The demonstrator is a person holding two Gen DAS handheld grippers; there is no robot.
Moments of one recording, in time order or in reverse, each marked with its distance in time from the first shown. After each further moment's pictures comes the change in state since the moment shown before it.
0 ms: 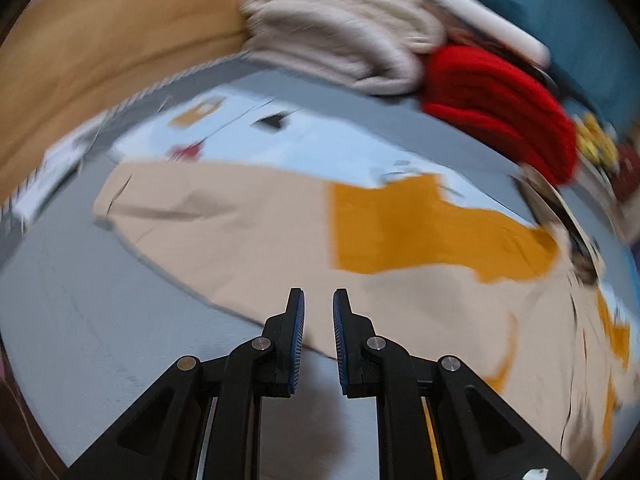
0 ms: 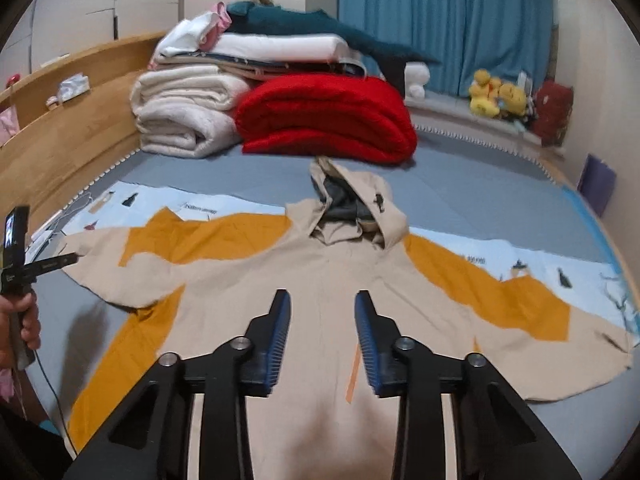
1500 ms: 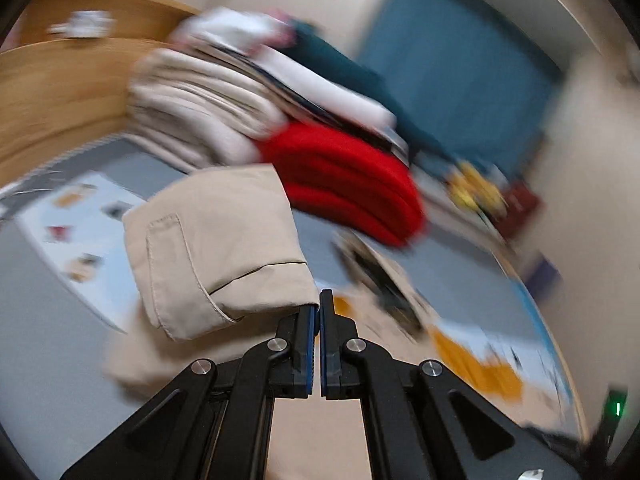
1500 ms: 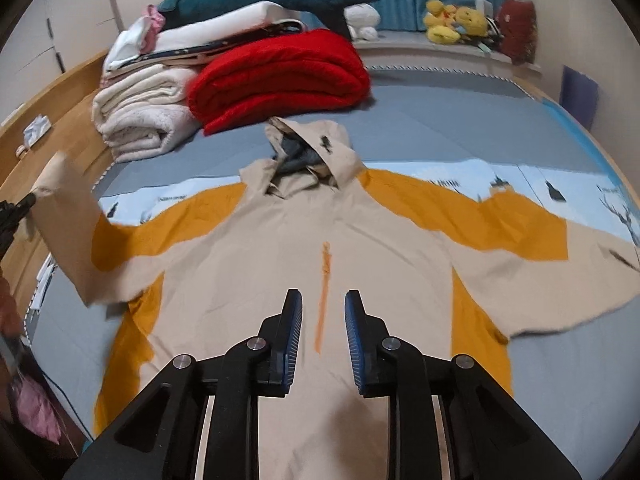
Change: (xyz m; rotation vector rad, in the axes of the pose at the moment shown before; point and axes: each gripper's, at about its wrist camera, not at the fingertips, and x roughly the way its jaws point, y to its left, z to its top) left arm -0.140 -0.229 -0.024 0.131 -0.263 -0.449; right arm -0.010 -0.079 -0.038 0.239 0.143 0.020
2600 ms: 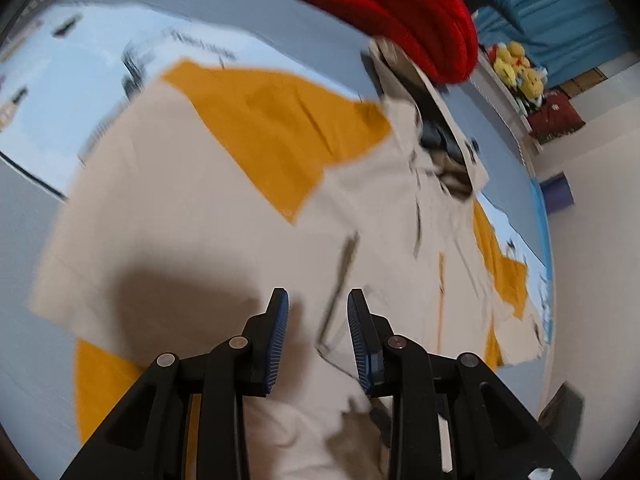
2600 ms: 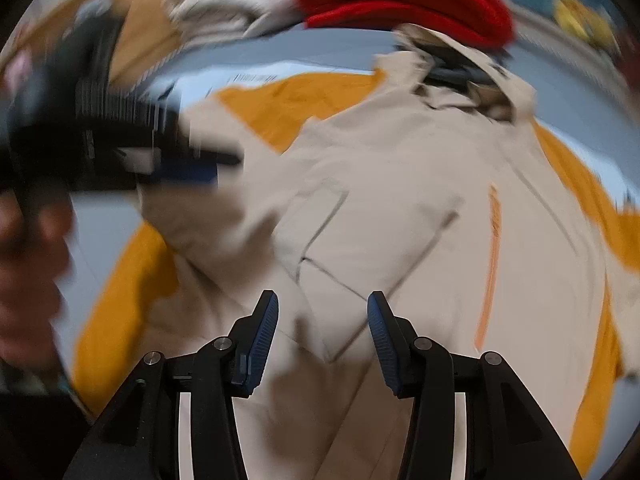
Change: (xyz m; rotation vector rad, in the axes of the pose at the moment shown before) left arm 0.140 0.059 -0.055 -0.177 0.602 0.017; right arm 0.141 0.142 -0.057 -0.374 0.234 0.135
